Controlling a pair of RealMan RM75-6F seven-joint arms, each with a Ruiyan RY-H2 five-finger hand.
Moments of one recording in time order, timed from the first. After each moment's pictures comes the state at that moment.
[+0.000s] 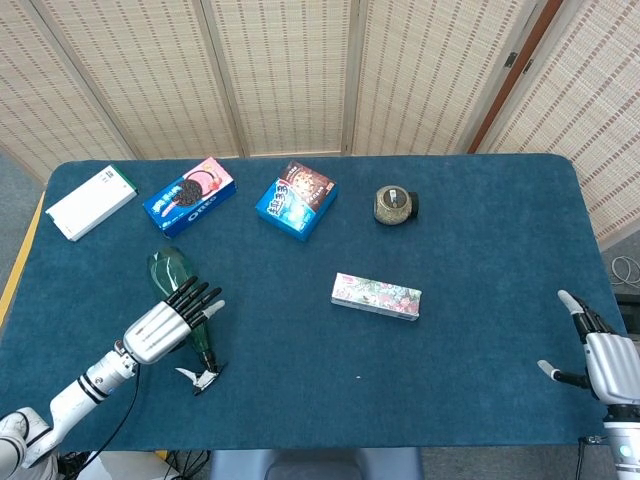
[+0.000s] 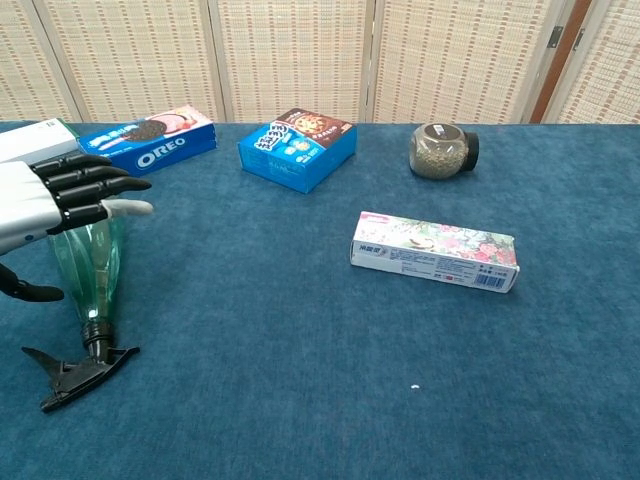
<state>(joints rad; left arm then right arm) -0.56 -1.56 0.15 -0.83 1.84 1.43 0.04 0.03 -1.15 0.06 -1.52 -1.44 1.44 0.13</state>
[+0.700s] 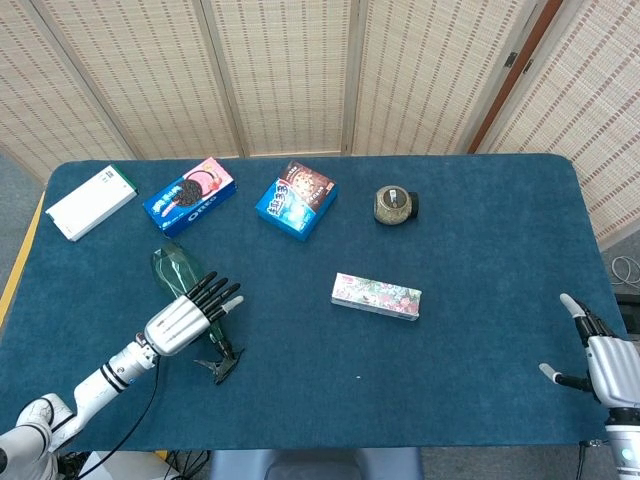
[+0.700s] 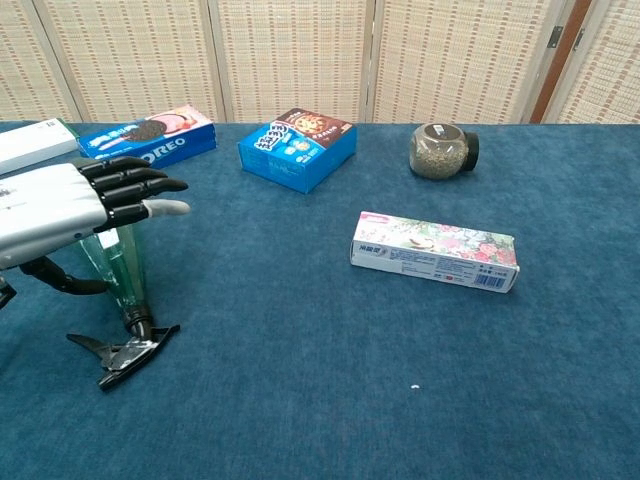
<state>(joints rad) -0.61 -1.64 0.12 -0.75 1.84 1.40 -0.01 0.02 -1.16 0.05 -1.50 -1.44 1.44 0.15</state>
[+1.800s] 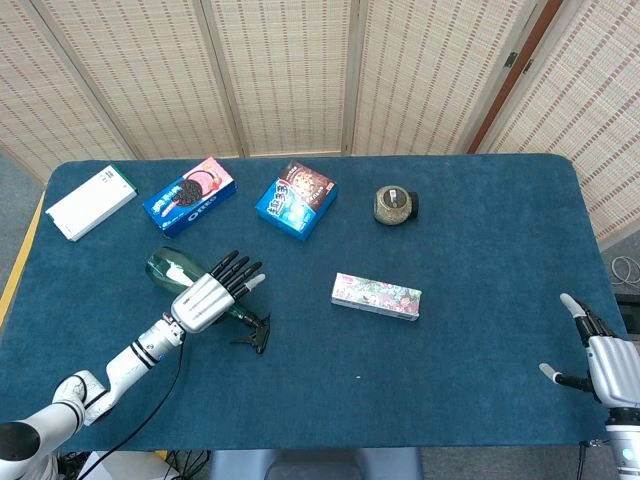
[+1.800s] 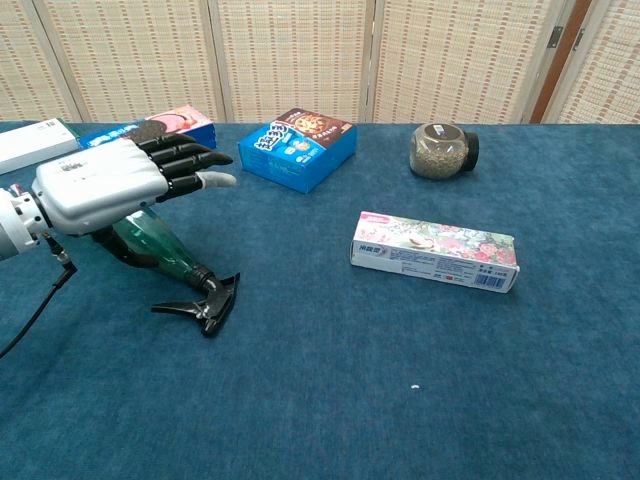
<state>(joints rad) -0.72 -1.72 0.06 -0.71 1.77 1.30 0.00 0.02 -1.16 0.05 -1.51 -1.44 1.44 0.16</state>
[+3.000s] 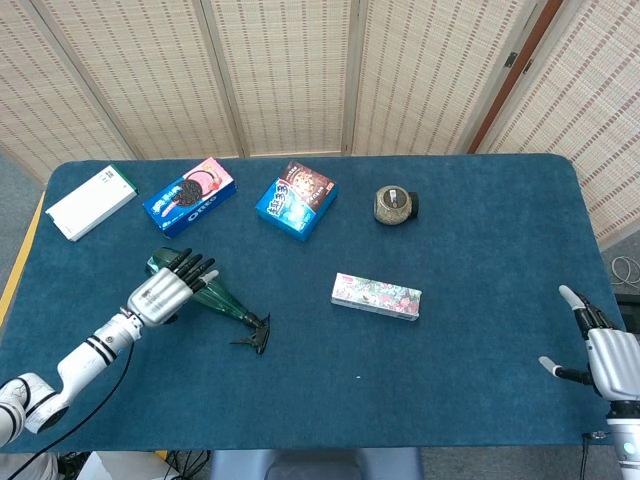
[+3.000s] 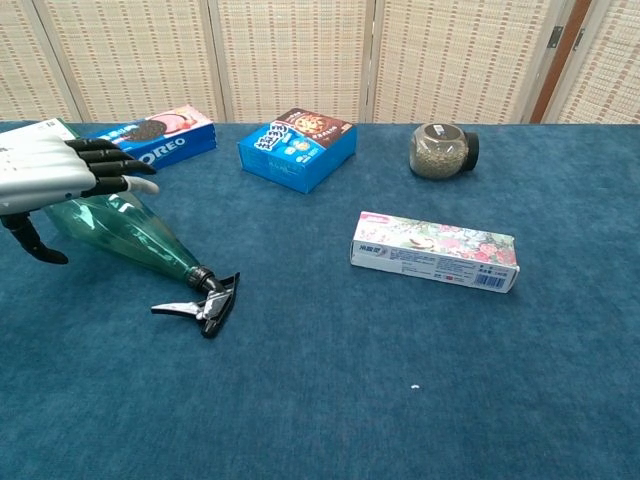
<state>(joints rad) -0.72 -1.39 0.08 -1.08 1.65 1.02 0.16 0.04 -1.13 0.07 -1.54 -1.45 1.44 0.14</state>
